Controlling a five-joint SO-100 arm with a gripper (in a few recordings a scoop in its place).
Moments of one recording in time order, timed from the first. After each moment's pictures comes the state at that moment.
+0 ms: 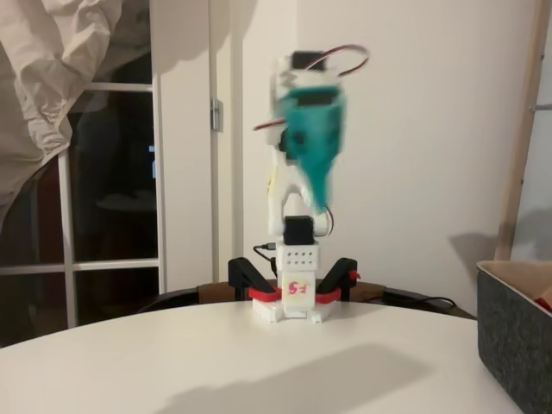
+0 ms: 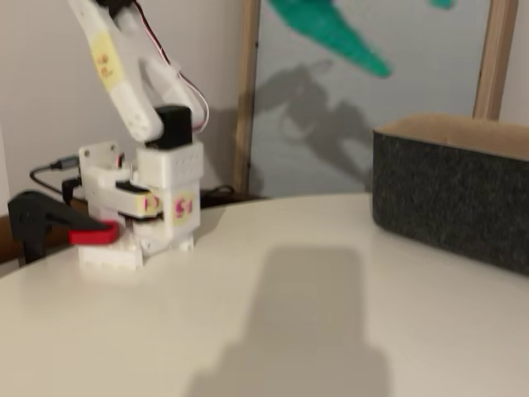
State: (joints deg) arm 7.5 130.0 104.3 71.5 81.0
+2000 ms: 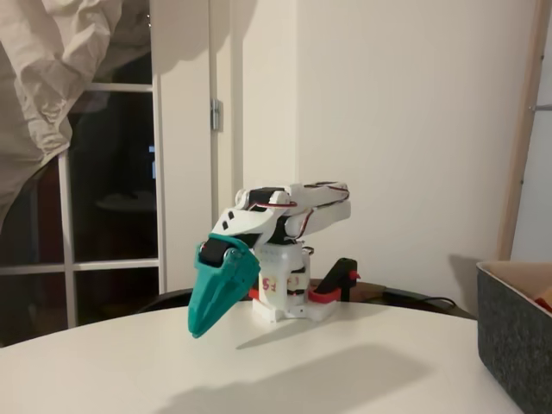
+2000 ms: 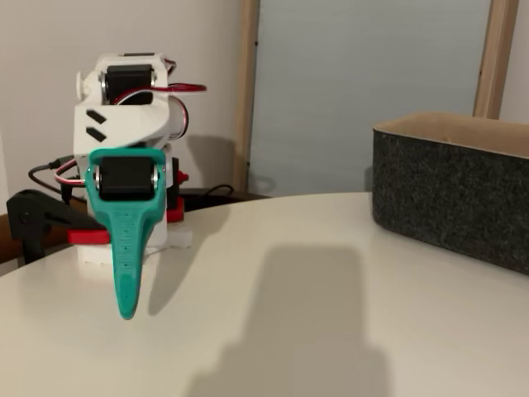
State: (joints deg) arm 48.0 179.2 179.5 46.8 92.1
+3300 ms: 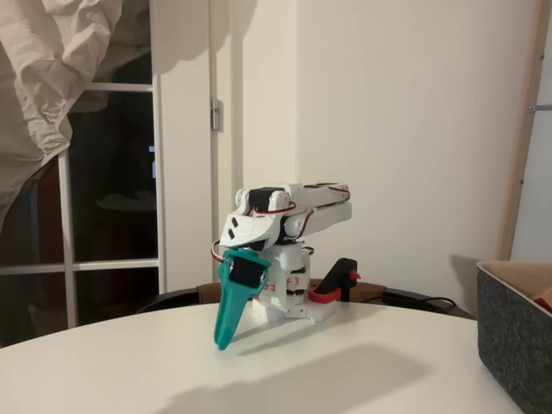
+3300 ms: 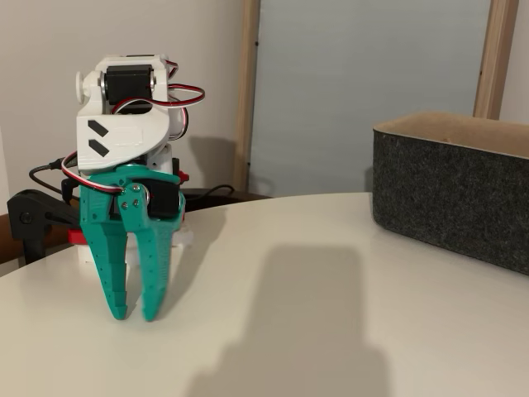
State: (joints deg) arm 48.3 179.5 179.5 65.6 140.1
